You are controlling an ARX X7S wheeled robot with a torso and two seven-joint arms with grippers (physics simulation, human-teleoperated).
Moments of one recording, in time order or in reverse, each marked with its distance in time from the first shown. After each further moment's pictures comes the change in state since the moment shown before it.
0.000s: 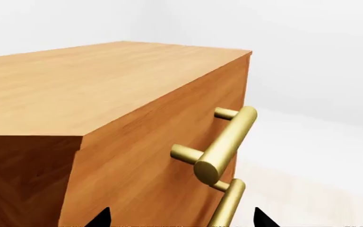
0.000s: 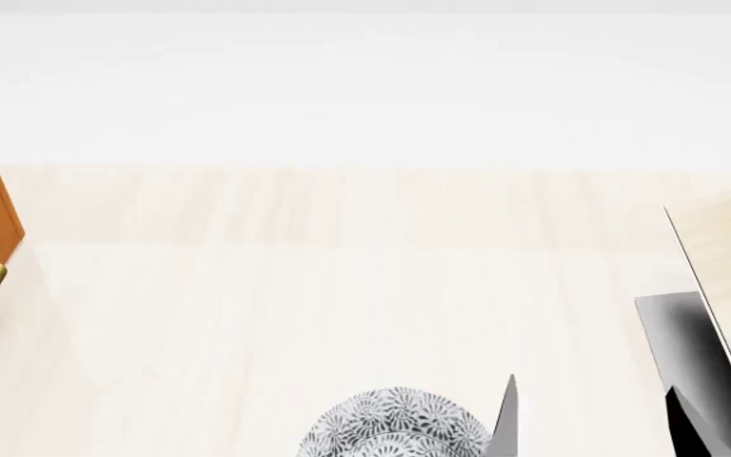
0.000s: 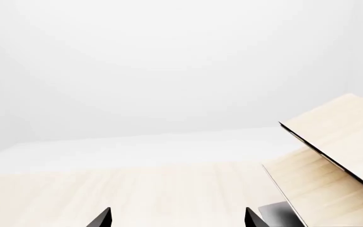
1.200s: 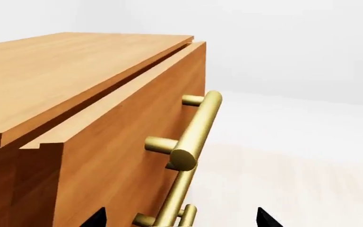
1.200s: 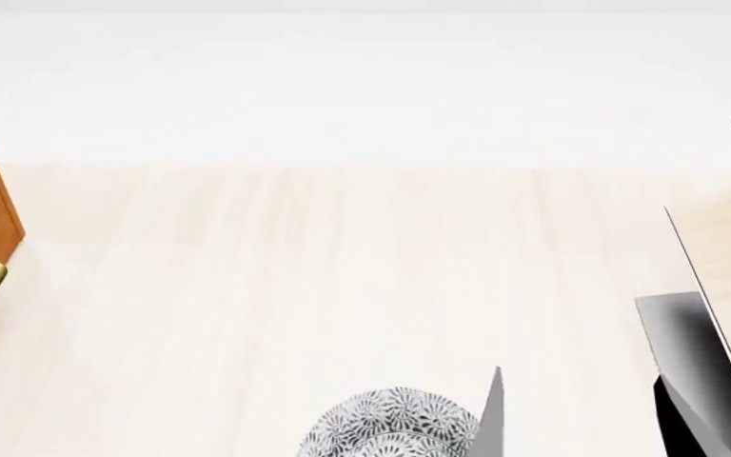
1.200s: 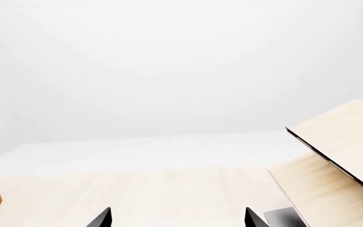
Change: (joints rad) left arm 0.031 -0.047 -0.004 0.142 -0.094 -0.161 0.114; right arm 0.045 -0.030 0.018 -0.026 0.034 0.069 0.009
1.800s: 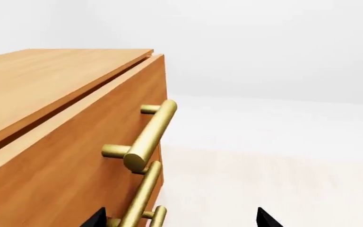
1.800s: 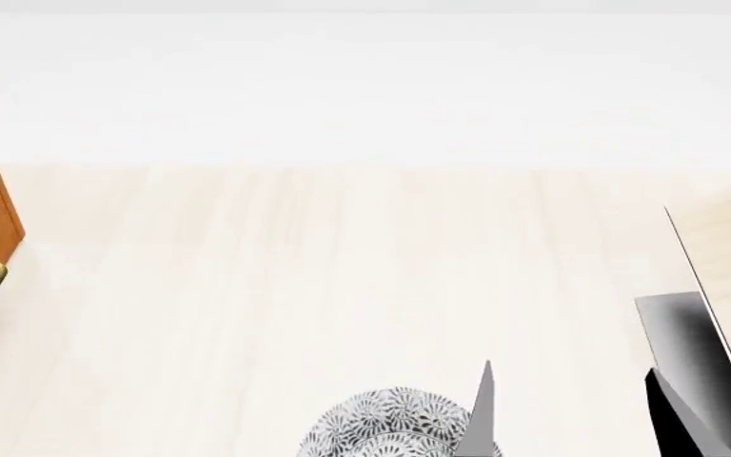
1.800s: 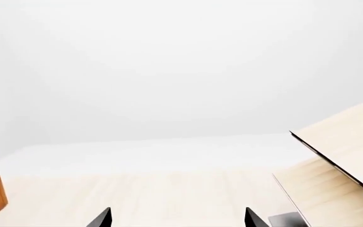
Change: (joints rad) left arm 0.031 -0.001 -0.001 0.185 -0.073 -0.106 -0.013; right arm 0.025 -0.025 0.024 -0.022 0.027 0.050 0.005
